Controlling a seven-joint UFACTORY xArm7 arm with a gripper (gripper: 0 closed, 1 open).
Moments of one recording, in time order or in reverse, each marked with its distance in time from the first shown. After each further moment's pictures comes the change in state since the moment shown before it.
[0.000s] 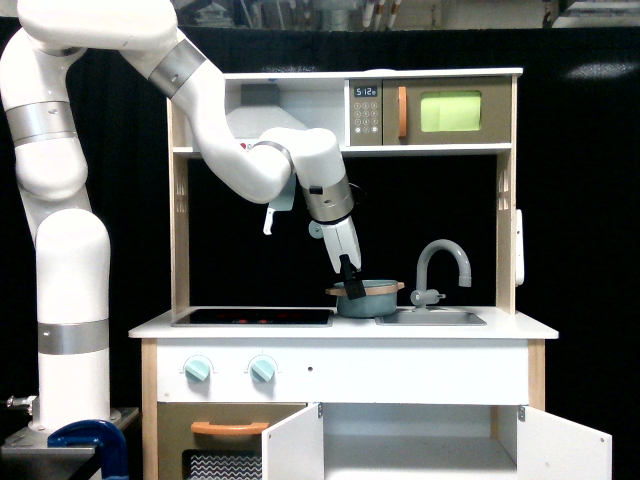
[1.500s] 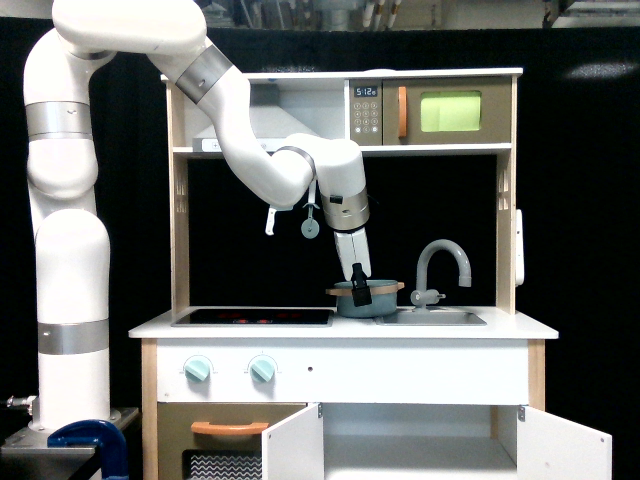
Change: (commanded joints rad) arm -0.008 0.143 0.012 0.120 0.031 0.089 -0.057
